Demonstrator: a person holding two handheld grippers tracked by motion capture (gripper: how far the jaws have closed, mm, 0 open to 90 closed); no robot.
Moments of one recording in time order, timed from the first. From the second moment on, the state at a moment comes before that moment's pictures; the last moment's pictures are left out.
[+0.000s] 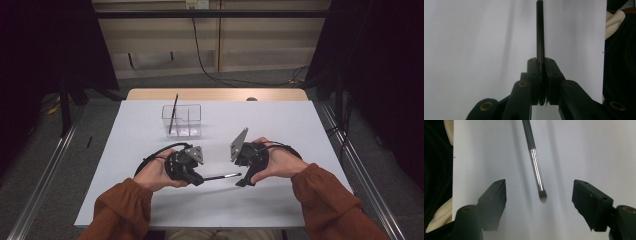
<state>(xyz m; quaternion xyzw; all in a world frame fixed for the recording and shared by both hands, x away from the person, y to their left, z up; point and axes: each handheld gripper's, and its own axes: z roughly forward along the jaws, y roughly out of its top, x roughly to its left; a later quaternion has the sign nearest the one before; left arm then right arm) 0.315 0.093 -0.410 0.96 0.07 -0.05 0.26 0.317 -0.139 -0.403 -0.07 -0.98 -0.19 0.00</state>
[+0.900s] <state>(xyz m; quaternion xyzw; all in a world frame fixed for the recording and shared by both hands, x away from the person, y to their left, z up) 0.315 0.127 -0.410 0.94 0.11 -0.05 0.31 0.312 -0.160 -0.407 -0.12 -0.96 -0.26 -0.01</state>
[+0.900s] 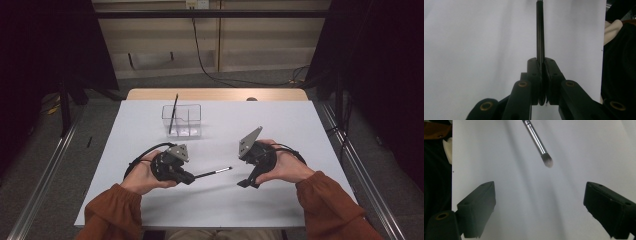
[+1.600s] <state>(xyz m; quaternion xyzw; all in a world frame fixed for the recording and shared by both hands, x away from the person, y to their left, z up) 0.312 0.150 -0.418 0.91 0.15 -0.03 0.38 0.305 -0.171 -0.417 -0.16 -0.93 -0.34 -0.01</state>
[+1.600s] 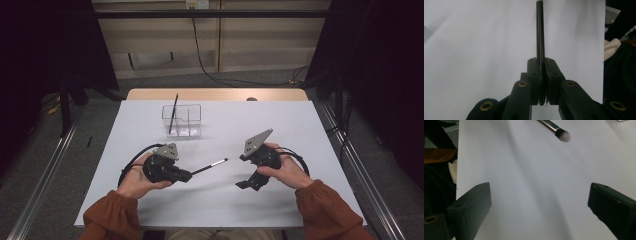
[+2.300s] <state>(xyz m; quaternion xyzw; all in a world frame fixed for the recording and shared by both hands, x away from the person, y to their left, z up) 0.301 0.165 -0.425 0.88 0.17 -0.01 0.44 0.290 -0.178 -0.428 -0.20 -0.88 -0.43 -0.02</state>
